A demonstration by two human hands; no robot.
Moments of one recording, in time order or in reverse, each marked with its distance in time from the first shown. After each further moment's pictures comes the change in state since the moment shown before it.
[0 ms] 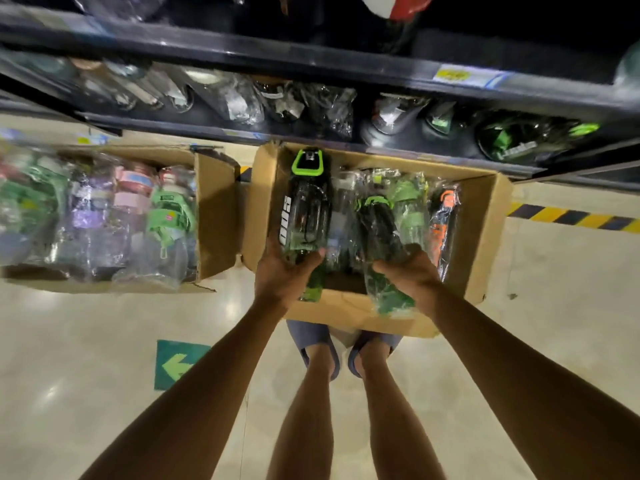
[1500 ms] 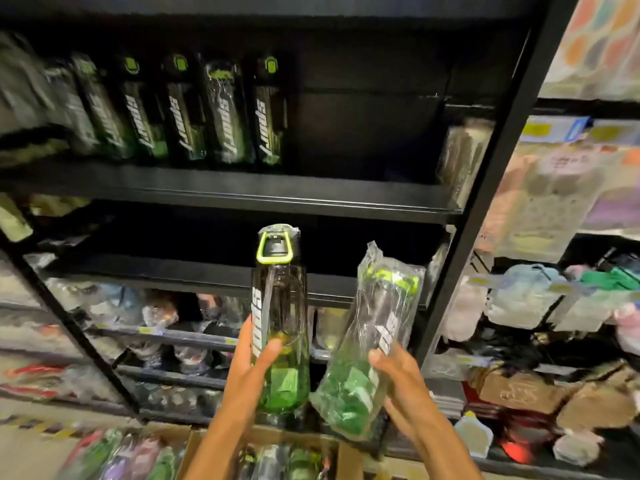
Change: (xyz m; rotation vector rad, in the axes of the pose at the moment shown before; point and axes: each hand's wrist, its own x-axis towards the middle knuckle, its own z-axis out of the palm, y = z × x) left_hand -0.618 0.479 -0.142 -0.613 0.028 0.793; right_hand -0.638 -0.019 -0.475 0.811 -0.288 -1.013
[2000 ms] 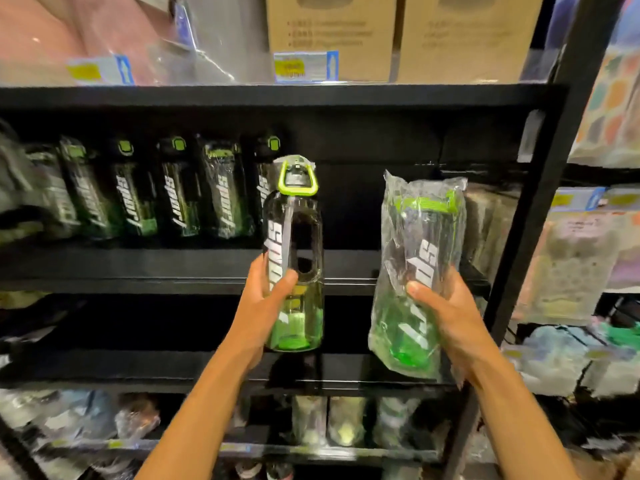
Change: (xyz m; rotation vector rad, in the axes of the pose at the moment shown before) left_hand 0.204 0.149 -0.013 -0.016 -0.169 0.345; right_hand 0.124 -0.176 0.054 -0.240 0.148 -0.558
